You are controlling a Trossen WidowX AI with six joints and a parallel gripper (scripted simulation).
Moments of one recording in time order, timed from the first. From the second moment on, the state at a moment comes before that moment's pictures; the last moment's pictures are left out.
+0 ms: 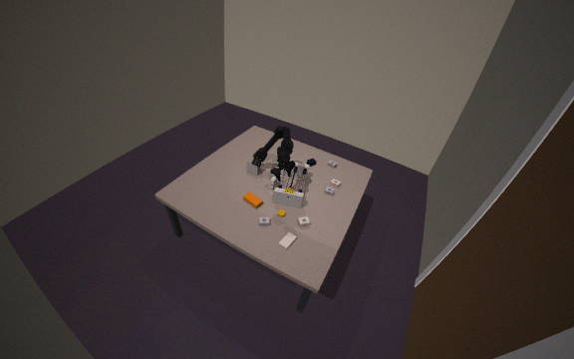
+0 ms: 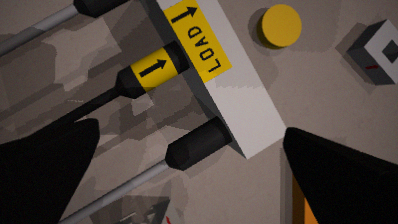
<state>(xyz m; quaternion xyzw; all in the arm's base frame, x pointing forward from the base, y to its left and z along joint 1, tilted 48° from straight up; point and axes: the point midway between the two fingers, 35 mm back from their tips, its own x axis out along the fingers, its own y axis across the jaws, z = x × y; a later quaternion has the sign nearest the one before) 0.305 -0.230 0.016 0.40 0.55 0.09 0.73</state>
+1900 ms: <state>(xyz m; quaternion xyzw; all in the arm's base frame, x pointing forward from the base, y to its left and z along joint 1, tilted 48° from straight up) 0.197 -0.097 -0.017 0.25 0.60 0.31 0.69</state>
